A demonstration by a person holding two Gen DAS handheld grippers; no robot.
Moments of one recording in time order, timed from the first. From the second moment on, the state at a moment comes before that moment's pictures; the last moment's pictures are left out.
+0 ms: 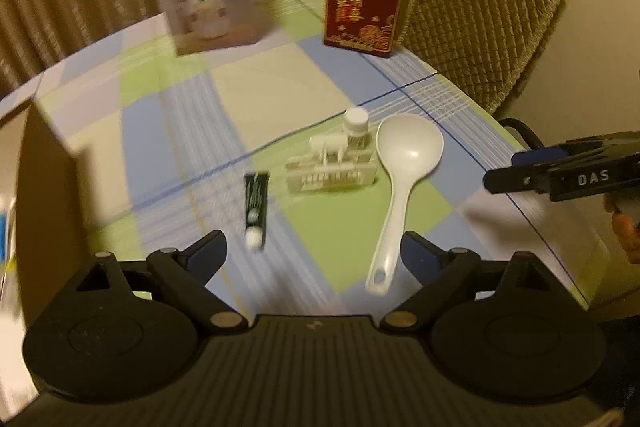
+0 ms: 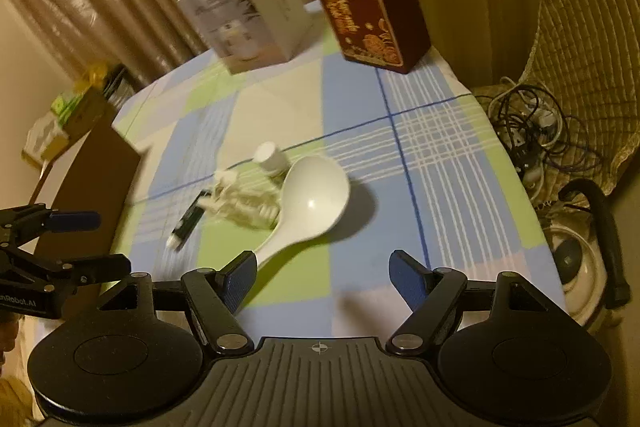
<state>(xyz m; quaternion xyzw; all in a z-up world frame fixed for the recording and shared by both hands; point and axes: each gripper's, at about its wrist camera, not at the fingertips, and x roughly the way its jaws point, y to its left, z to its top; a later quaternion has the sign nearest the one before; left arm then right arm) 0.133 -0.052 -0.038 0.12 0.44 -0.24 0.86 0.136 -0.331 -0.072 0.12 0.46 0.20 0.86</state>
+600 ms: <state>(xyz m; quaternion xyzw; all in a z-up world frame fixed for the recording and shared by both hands) 0.196 -0.080 -0.072 0.16 0.46 -0.27 0.83 0.199 -0.333 -0.117 0.18 0.49 0.20 0.83</state>
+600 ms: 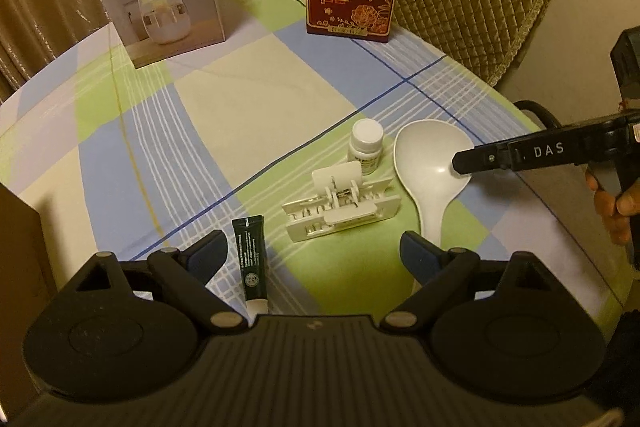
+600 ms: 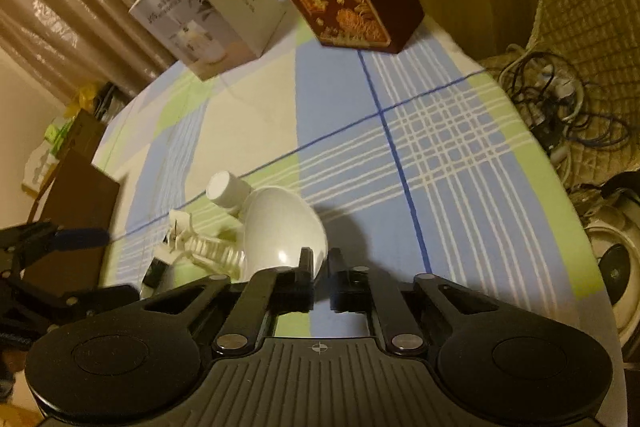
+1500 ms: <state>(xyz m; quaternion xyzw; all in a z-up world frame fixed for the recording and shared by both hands) 0.210 -0.136 -0.115 0.35 0.43 -0.45 0.70 0.201 -0.389 -0.104 0.11 0.51 0.20 0.83</state>
